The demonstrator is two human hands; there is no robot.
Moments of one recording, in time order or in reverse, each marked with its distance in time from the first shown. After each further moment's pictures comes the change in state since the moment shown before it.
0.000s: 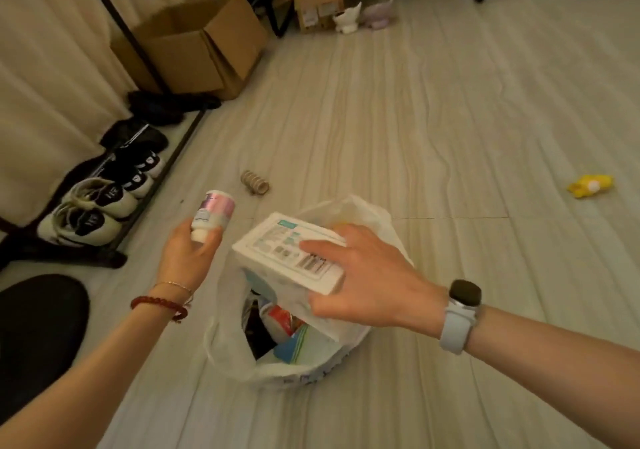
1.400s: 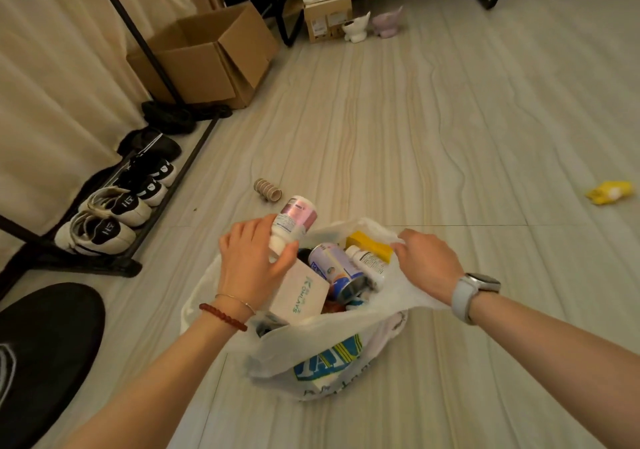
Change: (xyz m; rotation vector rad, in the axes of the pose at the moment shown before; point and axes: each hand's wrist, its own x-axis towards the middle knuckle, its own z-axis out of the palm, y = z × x) left_hand -0.017 0.017 0.024 0.366 -0.057 0.463; right_hand 0.036 0.071 0.018 -0.085 0.147 0.513
